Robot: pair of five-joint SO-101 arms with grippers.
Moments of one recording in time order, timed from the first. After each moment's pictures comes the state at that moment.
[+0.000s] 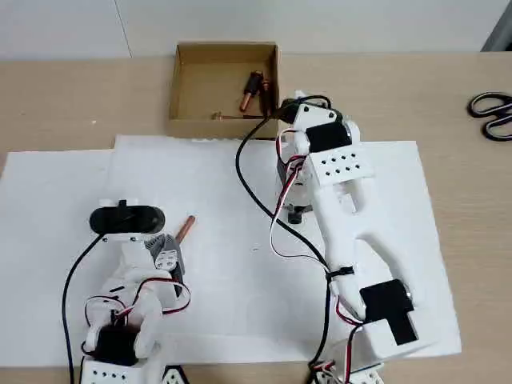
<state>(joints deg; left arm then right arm) 4.1 -103.3 93.6 61.4 17.0 -19.0 2.9 -1.1 90.1 -19.6</state>
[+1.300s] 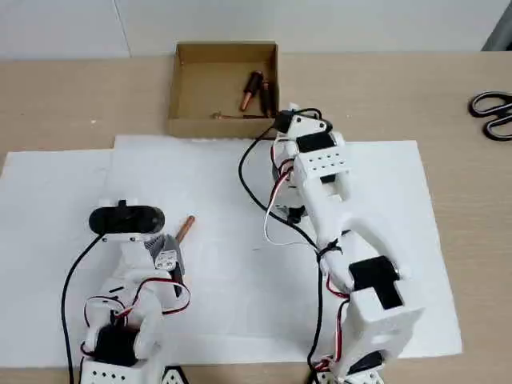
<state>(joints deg) 4.1 -103.3 93.6 61.4 17.0 -18.6 14.5 1.9 77.4 -19.4</state>
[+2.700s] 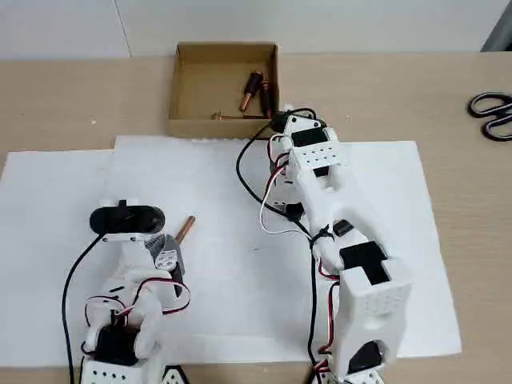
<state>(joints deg) 4.1 -103.3 93.6 61.4 17.0 -18.5 23.3 -4.4 77.4 -17.5</state>
